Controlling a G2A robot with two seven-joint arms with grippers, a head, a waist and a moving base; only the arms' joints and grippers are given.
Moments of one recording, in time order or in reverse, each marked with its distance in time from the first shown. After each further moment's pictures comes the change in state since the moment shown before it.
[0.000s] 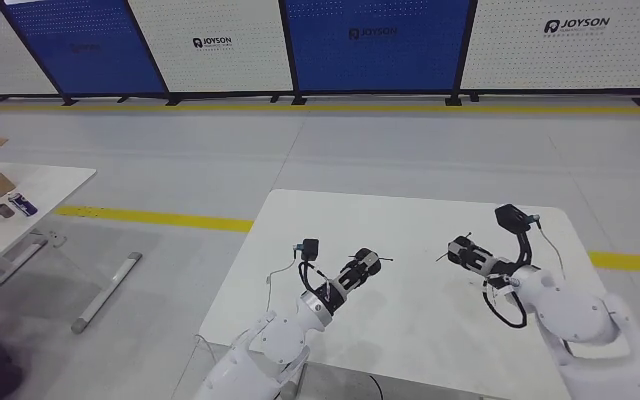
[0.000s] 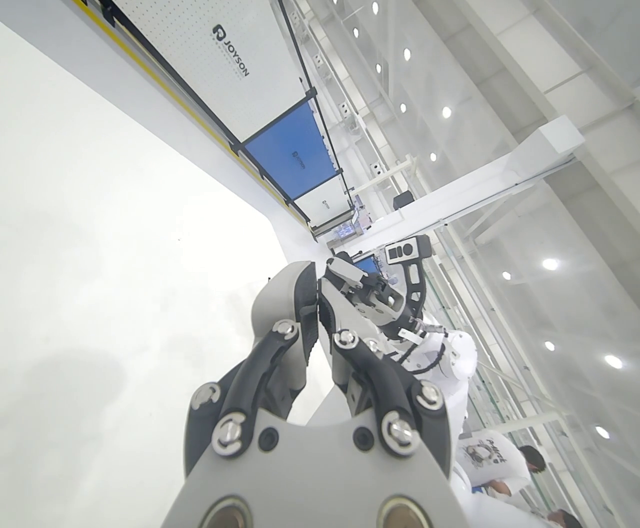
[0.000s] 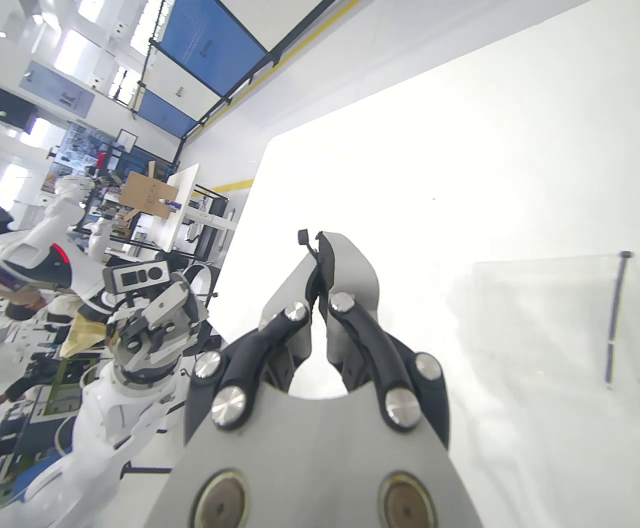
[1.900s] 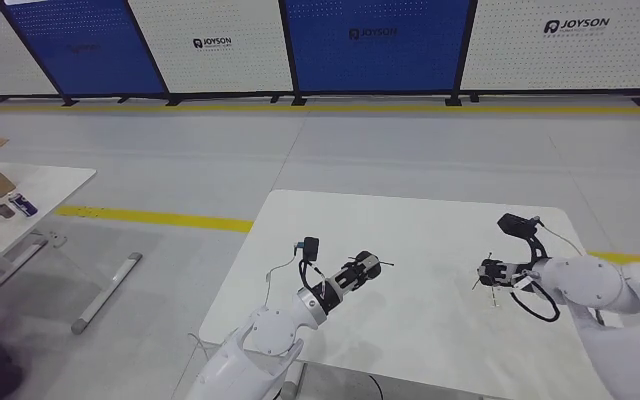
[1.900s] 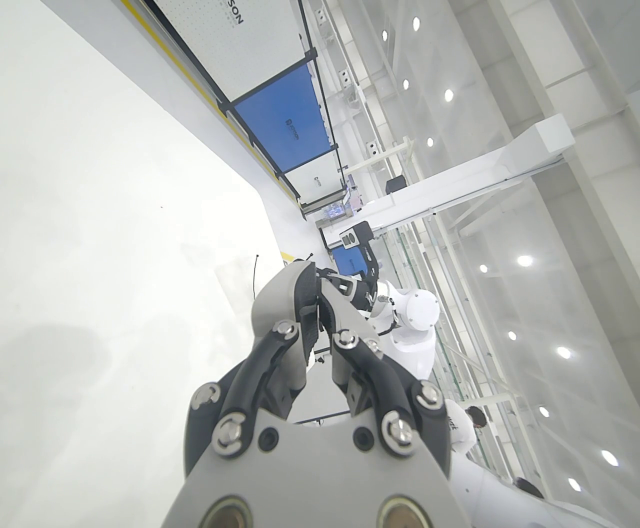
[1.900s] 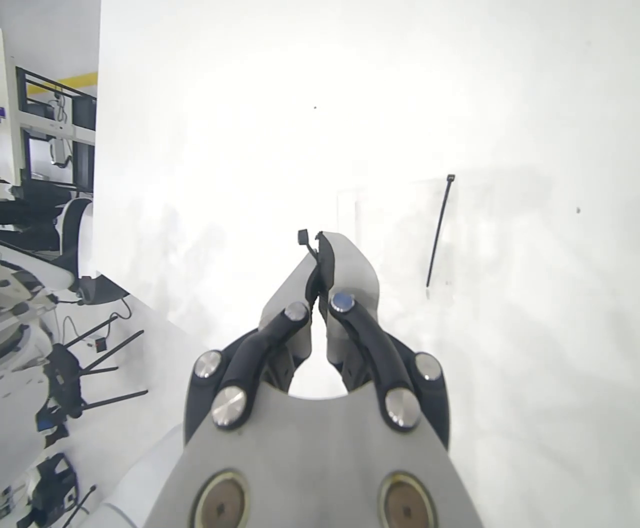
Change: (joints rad) left arm 0.001 0.009 -0.047 -0.008 -0.121 0.020 -0.148; right arm 0.211 0.034 -0.009 0.270 -0.216 -0.030 0.475
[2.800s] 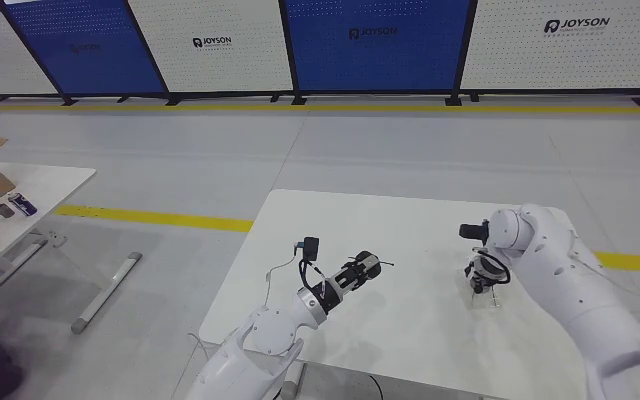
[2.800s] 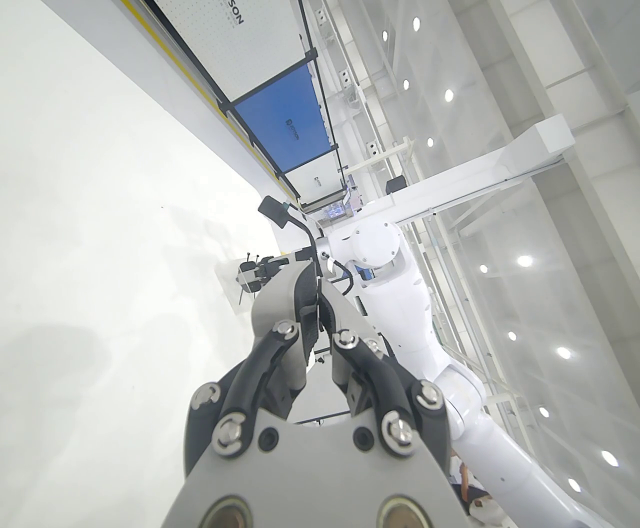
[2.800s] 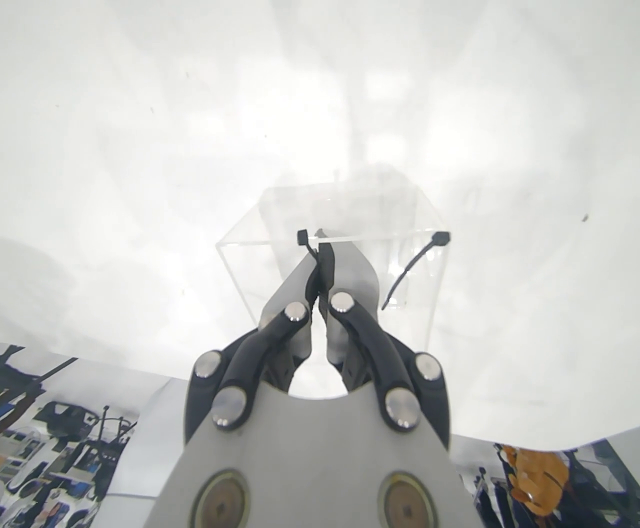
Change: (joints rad) left arm 0.000 0.000 0.000 0.000 0.000 0.000 0.000; right arm 0.582 -0.298 -0.655 0.912 0.000 -0.060 0.165
